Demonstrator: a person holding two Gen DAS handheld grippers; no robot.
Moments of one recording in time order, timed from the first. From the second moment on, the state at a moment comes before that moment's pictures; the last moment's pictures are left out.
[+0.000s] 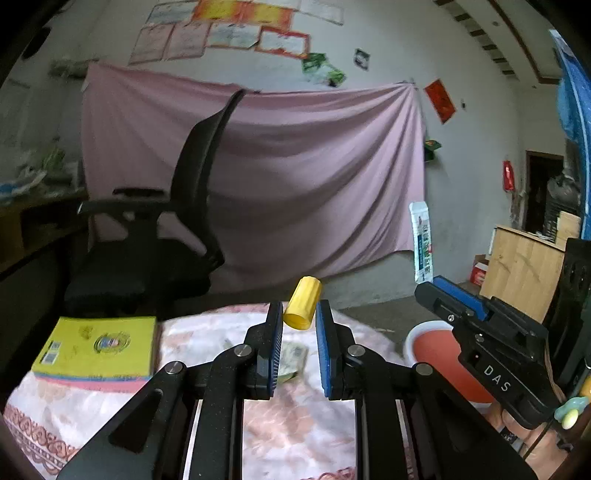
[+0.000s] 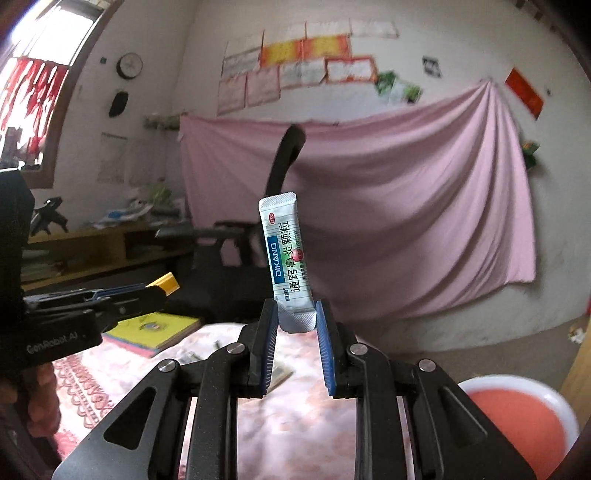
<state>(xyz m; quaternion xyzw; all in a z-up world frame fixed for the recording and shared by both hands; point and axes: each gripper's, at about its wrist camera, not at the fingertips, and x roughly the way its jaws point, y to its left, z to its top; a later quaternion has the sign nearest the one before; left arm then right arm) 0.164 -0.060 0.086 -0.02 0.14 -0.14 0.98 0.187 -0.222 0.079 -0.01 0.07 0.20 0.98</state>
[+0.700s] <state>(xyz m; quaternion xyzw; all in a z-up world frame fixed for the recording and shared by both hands) 0.169 -0.189 0.094 0.06 0.11 -0.25 0.96 0.188 -0.326 0.085 0.03 0.06 0.06 1.00</state>
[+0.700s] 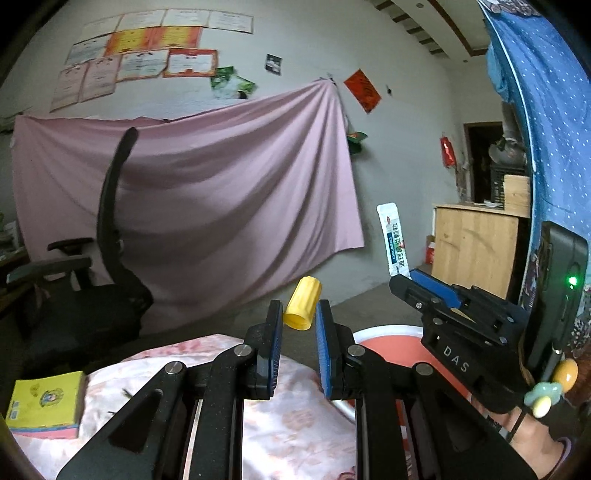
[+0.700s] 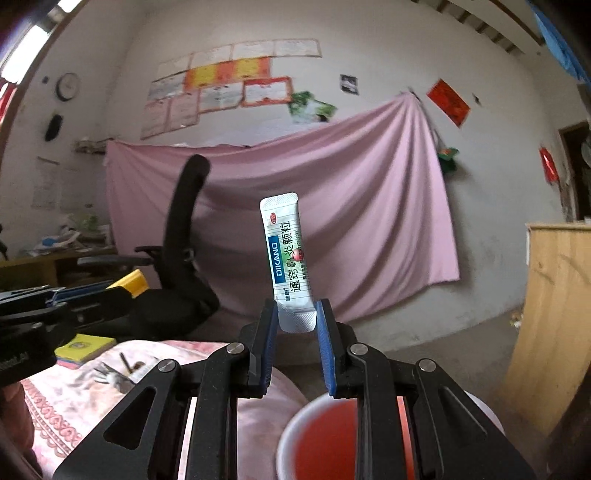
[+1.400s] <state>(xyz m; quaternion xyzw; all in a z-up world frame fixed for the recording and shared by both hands) 0.248 -0.277 0.048 0.01 0.31 -0.30 0.90 0.210 -0.411 0.049 0.12 0.20 -0.03 0.97</state>
